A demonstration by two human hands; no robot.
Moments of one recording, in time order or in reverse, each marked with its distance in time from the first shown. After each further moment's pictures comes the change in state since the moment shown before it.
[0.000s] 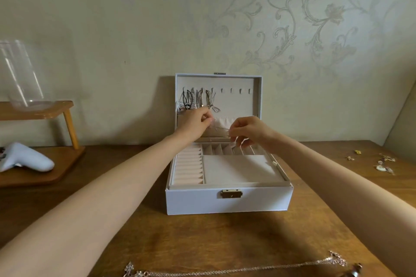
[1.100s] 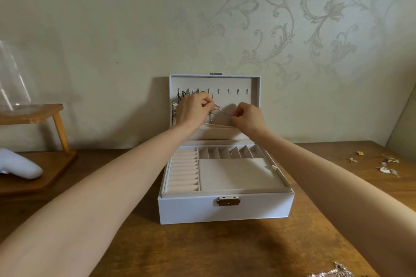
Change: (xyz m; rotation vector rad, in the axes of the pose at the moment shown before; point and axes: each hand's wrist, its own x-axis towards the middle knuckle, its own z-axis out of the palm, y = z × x) left_hand 0.034 0.016 0.002 0.102 0.248 0.008; right_hand 0.056 0.011 -0.002 -0.359 0.507 -0.110
